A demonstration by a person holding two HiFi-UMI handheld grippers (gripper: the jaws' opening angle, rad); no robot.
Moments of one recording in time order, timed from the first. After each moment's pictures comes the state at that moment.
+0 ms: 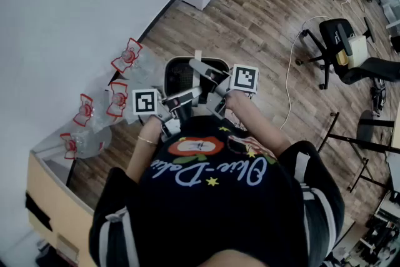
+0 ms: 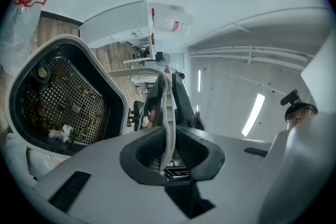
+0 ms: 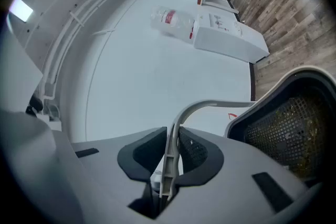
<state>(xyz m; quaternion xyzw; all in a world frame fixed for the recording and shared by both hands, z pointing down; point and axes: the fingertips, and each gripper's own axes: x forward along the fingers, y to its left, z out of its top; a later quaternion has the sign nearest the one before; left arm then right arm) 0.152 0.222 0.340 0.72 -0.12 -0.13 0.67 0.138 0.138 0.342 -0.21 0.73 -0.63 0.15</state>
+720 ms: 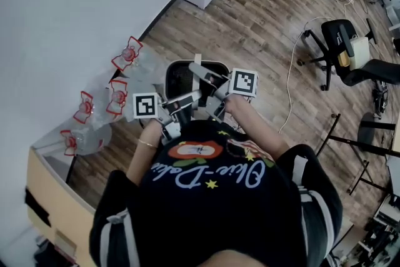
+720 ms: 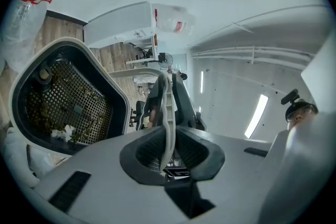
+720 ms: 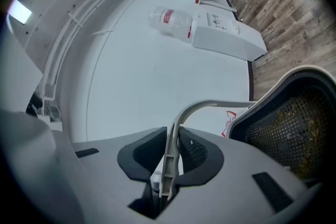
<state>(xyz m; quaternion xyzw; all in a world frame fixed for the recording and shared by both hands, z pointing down) 0.151 0.231 0.348 0.71 -0.13 -0.13 0.68 0.135 0.147 0.350 -0.21 0.72 -0.64 0.15</state>
